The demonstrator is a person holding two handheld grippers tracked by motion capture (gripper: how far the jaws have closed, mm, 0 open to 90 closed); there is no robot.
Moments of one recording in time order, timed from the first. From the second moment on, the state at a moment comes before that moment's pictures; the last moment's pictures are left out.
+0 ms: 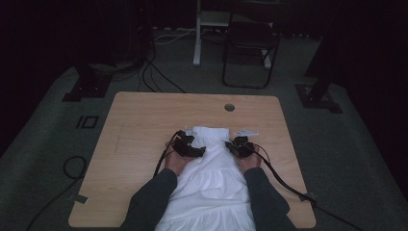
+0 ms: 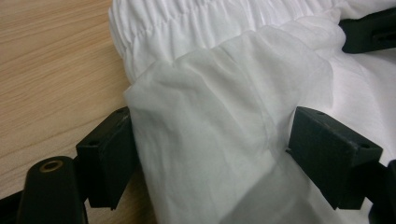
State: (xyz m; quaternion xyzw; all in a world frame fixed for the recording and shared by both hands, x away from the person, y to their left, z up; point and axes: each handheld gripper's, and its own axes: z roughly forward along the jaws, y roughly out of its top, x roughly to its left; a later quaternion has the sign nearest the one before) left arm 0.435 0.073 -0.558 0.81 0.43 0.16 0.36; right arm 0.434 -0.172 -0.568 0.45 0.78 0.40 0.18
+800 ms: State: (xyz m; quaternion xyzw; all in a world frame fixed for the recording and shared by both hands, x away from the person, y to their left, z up) left arm 0.459 0.089 -0.516 0.80 0.44 0.13 0.39; right arm 0.460 -0.173 -0.538 0.47 0.78 0.40 0.13
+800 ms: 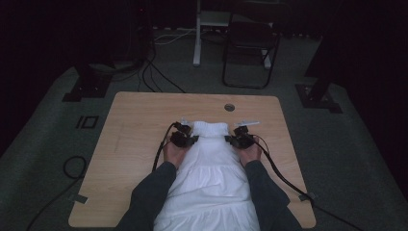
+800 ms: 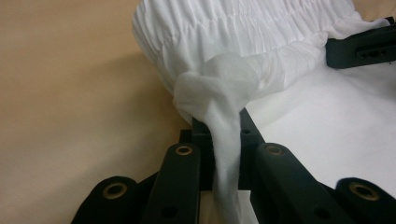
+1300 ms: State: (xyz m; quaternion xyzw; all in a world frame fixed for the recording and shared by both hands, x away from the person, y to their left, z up) left arm 0.476 0.096 -0.380 0.75 0.38 0.22 0.50; right arm 0.477 -0.186 -0.401 0.44 0.70 0.53 0.20
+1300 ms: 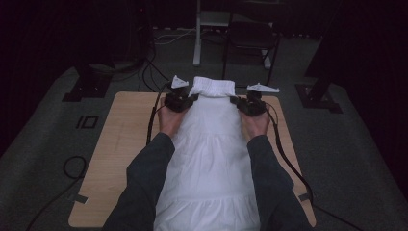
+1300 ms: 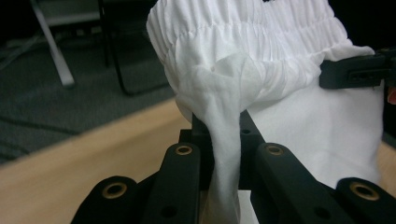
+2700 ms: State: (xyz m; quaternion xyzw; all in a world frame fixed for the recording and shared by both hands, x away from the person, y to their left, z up) left arm 0.316 0.105 -0.547 0.86 0.35 0.10 0.35; right arm 0.350 -0.165 -0.554 0.35 0.86 0.35 0.12
